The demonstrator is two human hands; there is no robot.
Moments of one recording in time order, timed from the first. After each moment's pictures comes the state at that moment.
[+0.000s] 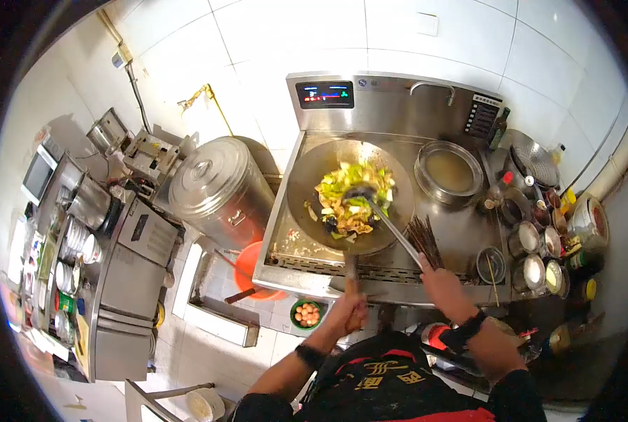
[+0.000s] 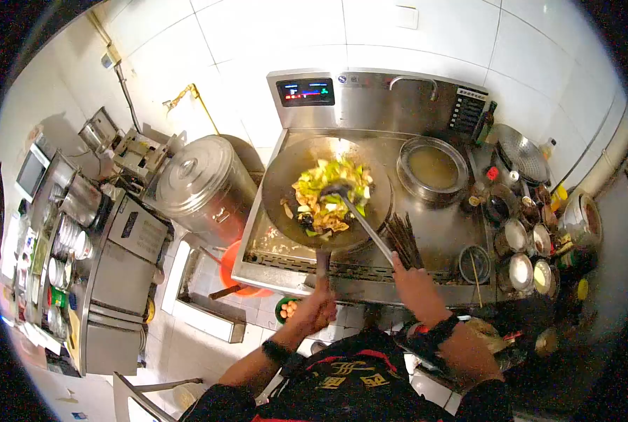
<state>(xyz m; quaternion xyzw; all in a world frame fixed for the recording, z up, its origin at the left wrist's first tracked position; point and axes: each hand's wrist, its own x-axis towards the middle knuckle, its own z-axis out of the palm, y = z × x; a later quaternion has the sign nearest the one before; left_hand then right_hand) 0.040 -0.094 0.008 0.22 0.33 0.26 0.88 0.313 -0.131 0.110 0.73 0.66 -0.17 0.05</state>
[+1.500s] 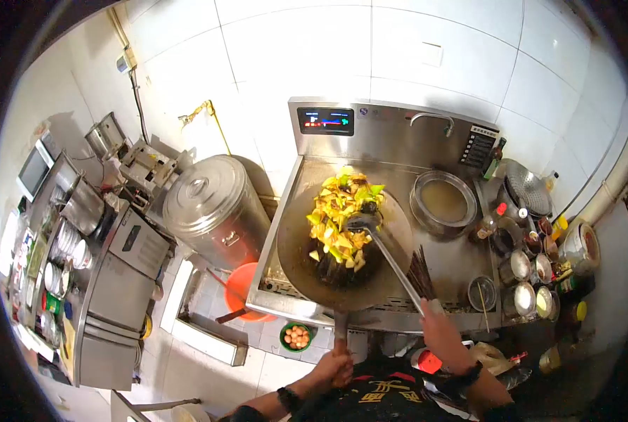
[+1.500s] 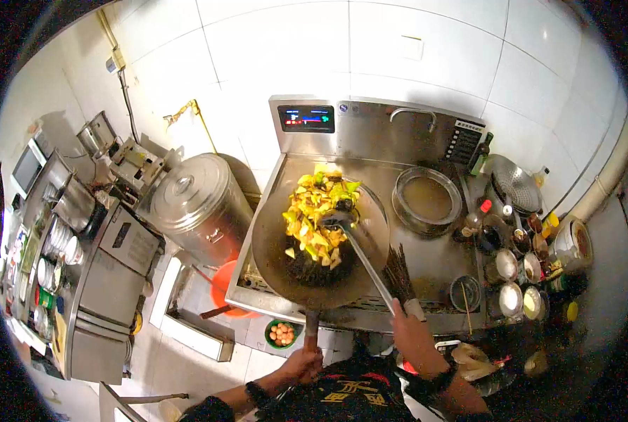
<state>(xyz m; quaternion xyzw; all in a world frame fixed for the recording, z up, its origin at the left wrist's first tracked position) 0.012 -0.150 0.035 0.26 0.46 0.20 0.83 0.306 -0.174 0.103 0.72 0.67 -0.12 -0.12</state>
